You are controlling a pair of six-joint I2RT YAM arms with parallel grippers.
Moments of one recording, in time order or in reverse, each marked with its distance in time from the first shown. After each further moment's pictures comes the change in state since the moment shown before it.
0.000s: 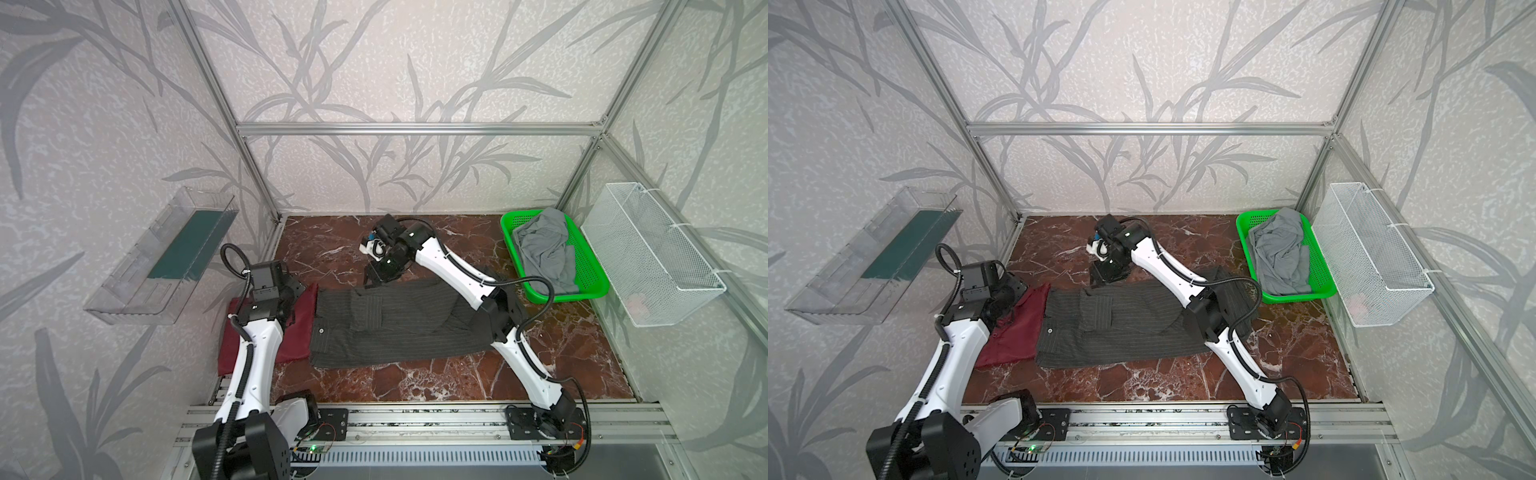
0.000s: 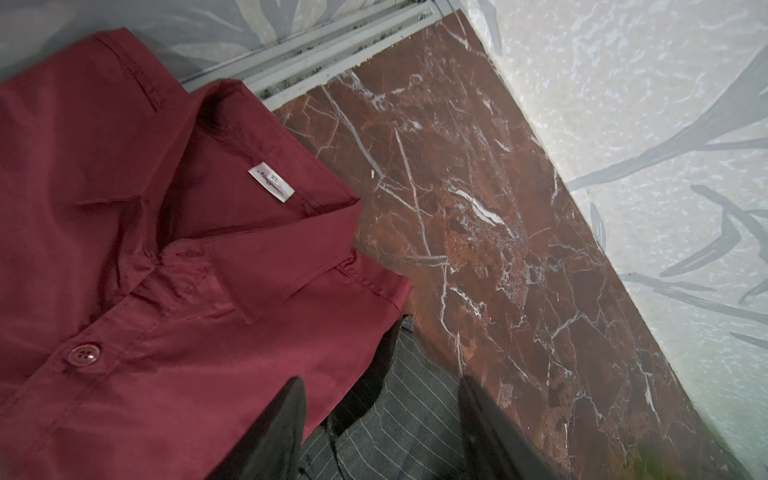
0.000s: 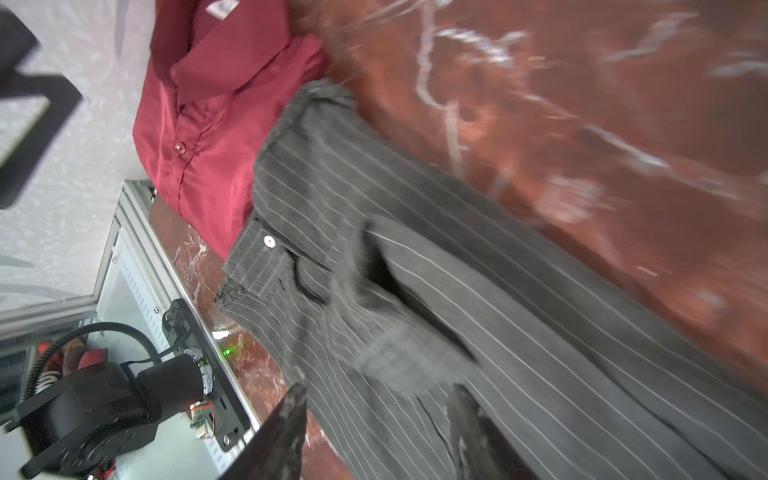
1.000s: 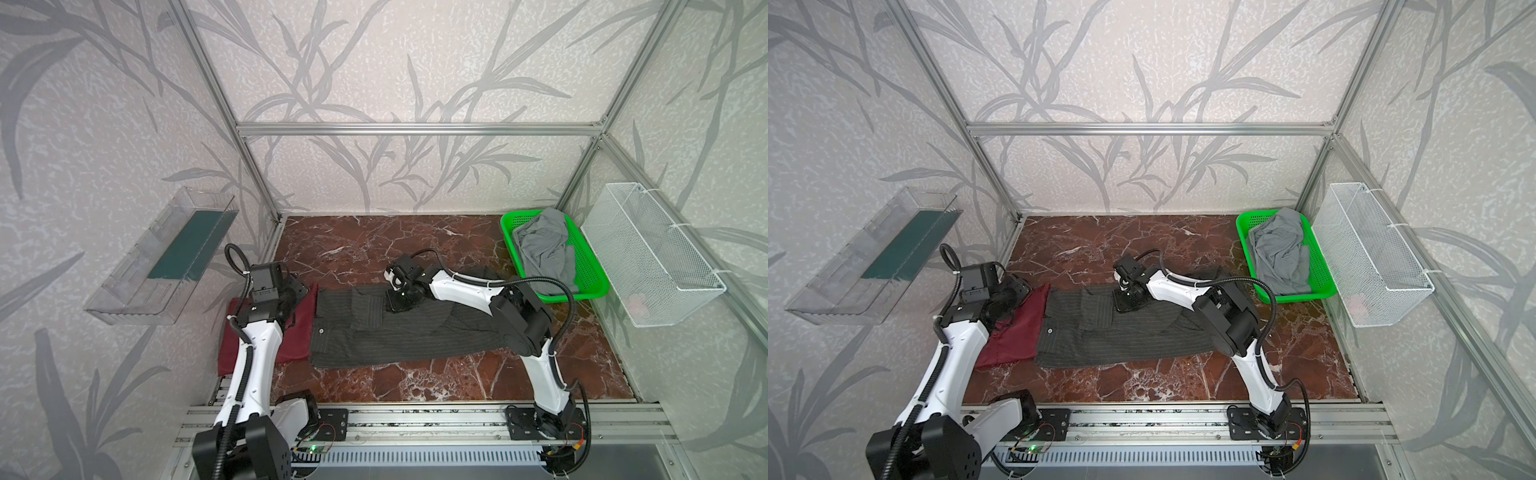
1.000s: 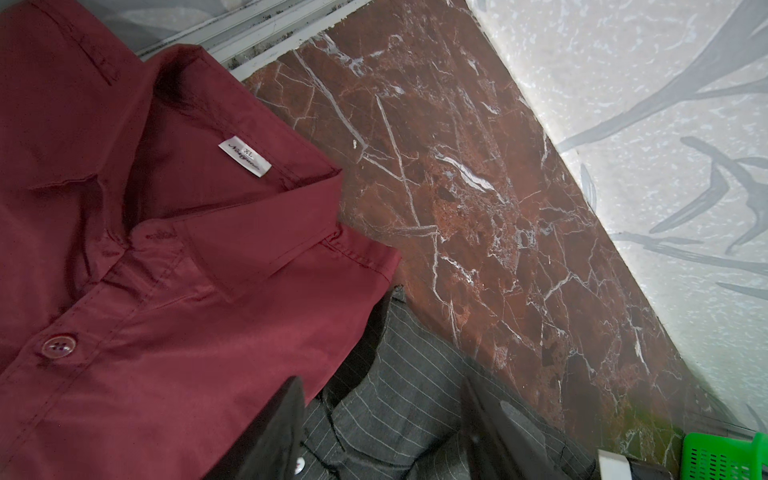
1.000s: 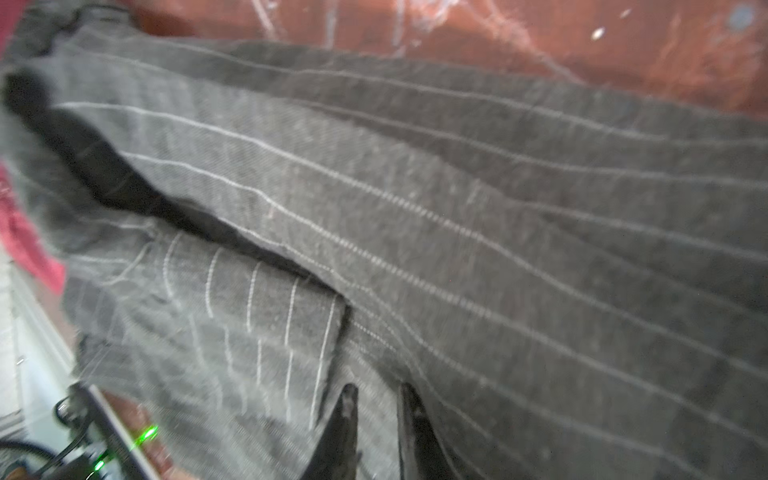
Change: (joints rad) left arm 0.003 -0.027 0.000 -0.035 0.068 0.054; right arm 0.064 -0.245 -0.895 0.691 0.182 0.299
